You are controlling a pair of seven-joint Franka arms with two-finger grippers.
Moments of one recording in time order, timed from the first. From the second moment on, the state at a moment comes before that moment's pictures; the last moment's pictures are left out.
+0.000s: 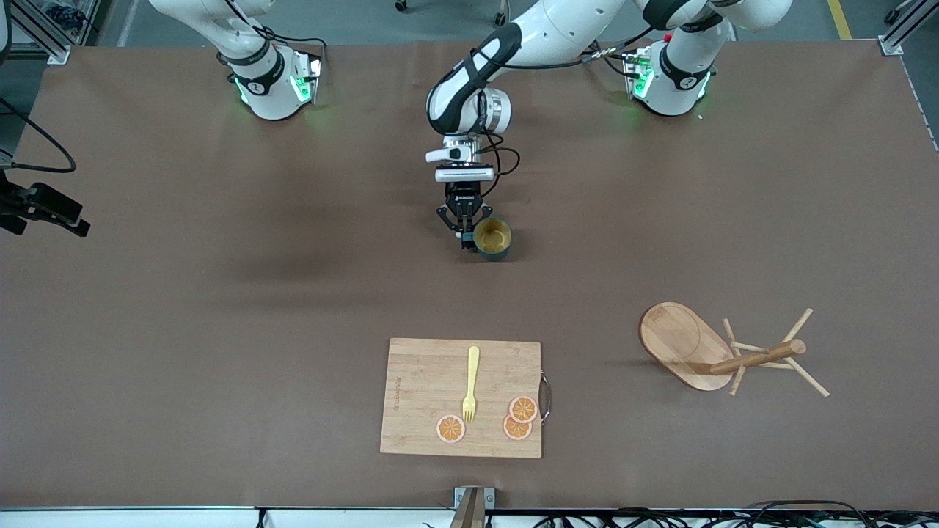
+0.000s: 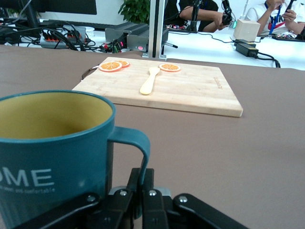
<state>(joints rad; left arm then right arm) -0.88 0.75 -0.31 -1.85 1.78 2.01 -2.57 0.00 0.02 -0.12 -1.61 0.02 1.71 -0.07</state>
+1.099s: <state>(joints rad) -0.45 0.34 -0.31 -1.57 0.49 2.18 -1.60 0.02 0.02 -0.10 -1.60 0.01 1.70 -0.07</state>
